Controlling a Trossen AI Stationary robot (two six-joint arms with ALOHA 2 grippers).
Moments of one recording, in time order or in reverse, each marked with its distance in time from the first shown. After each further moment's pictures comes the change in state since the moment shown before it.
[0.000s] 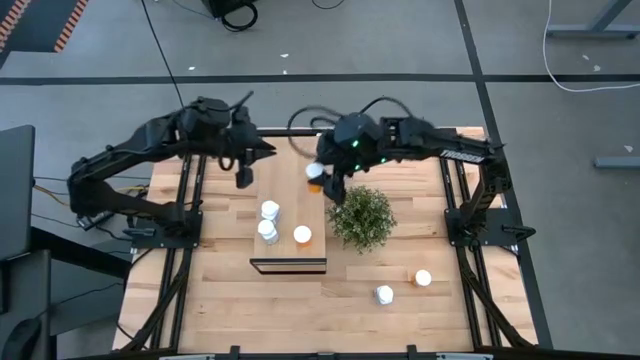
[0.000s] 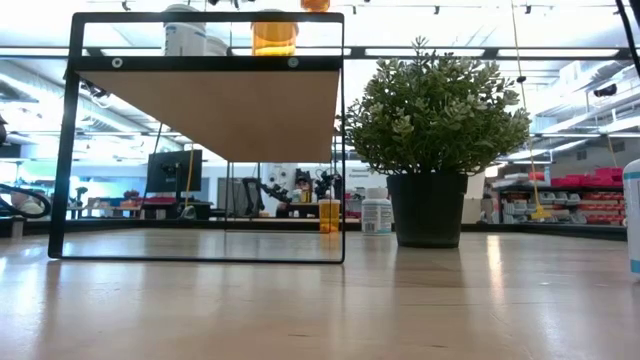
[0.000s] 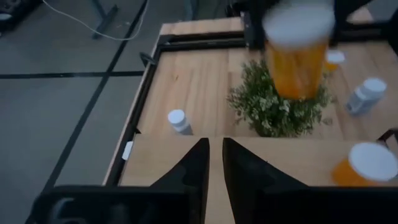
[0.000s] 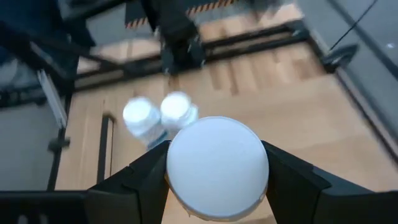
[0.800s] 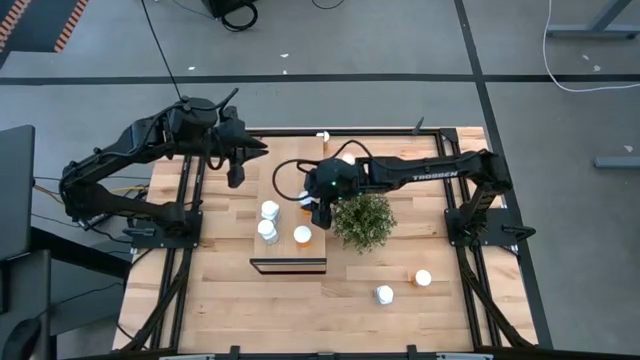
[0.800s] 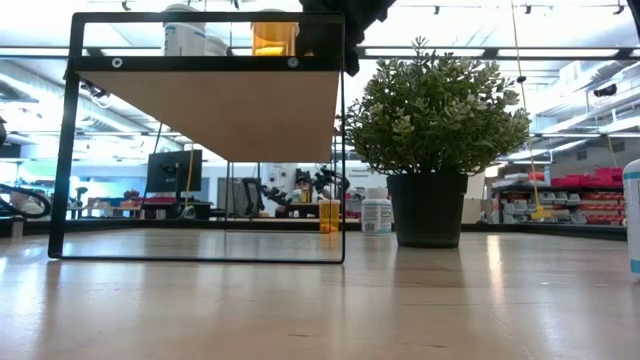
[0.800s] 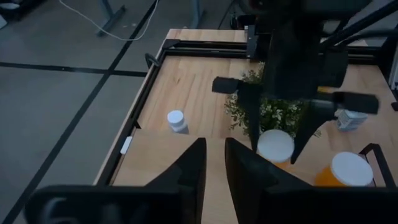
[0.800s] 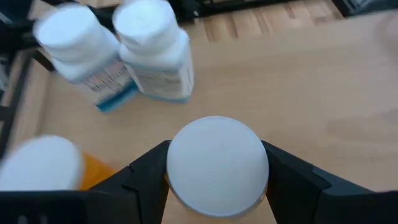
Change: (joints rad) left arm 0.012 -0.061 0.000 -0.026 -0.003 -0.089; right arm 0.038 0.003 -0.514 0.452 0.069 -0.025
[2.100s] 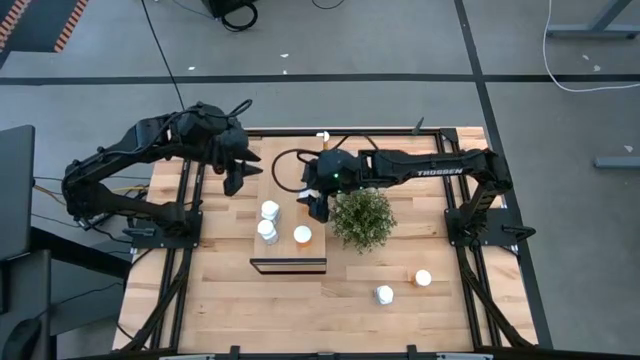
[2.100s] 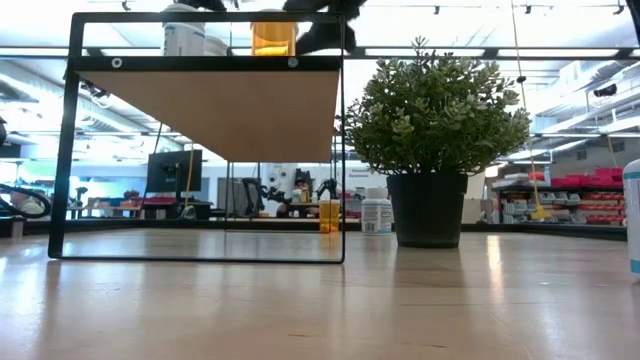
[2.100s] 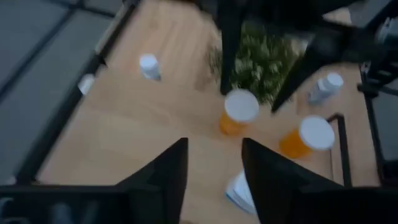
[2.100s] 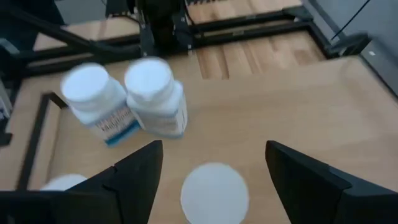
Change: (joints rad) left arm -0.002 0.018 0.002 -0.183 0.073 -0.166; right arm -0.003 -0.004 0.101 -0.039 0.040 -0.012
